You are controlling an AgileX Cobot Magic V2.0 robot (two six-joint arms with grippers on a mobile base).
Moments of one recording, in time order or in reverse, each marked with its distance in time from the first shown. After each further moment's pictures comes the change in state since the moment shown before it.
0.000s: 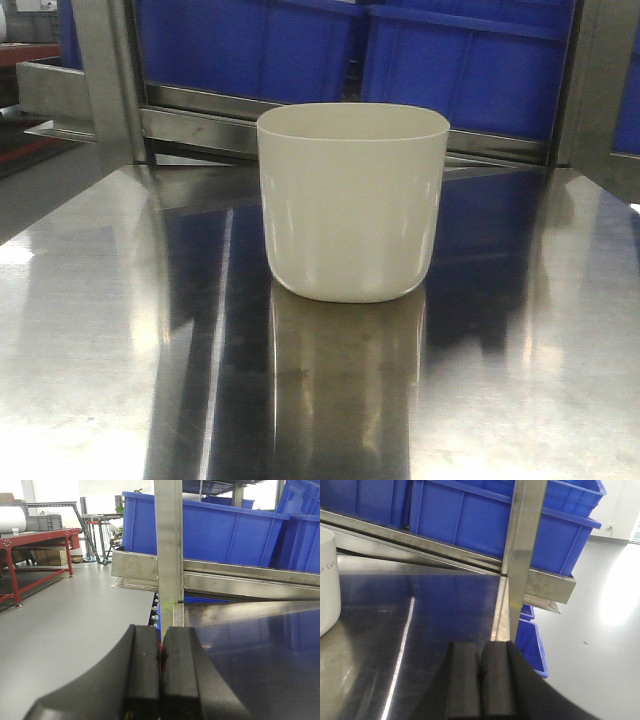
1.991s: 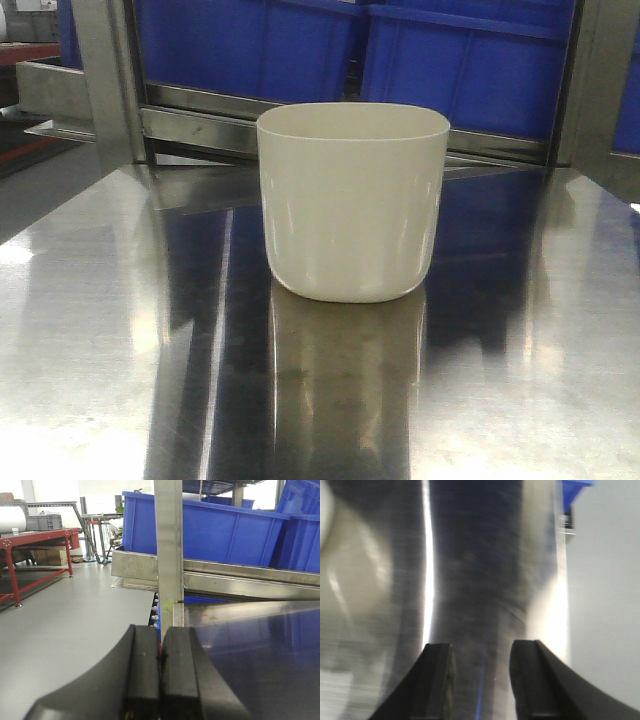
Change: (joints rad) left arm 0.000 0.000 0.000 0.000 0.000 0.000; right arm 0.209 0.814 -0.550 -0.060 0.508 0.342
